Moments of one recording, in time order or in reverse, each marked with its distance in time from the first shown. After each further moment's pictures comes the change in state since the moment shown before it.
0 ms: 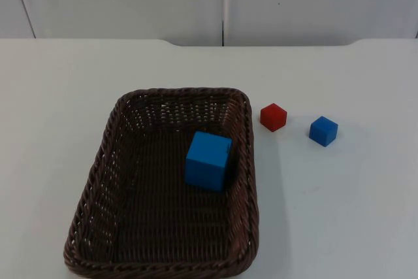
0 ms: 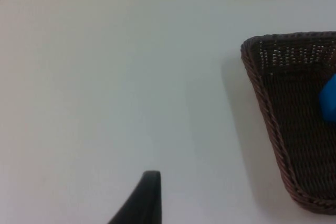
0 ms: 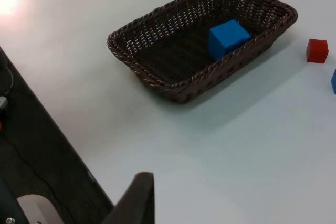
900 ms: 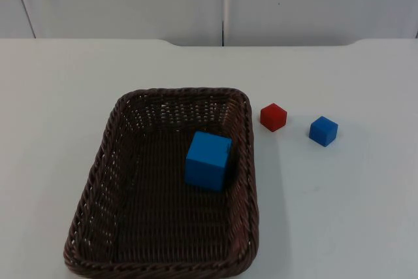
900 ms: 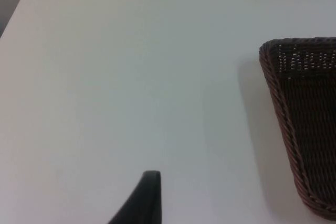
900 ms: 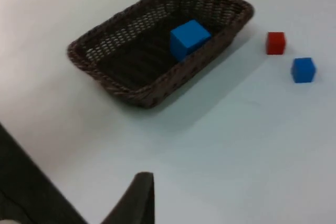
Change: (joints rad) right arm -0.161 0.000 0.000 0.008 0.000 0.000; left arm 0.047 0.000 0.000 0.000 0.000 0.000
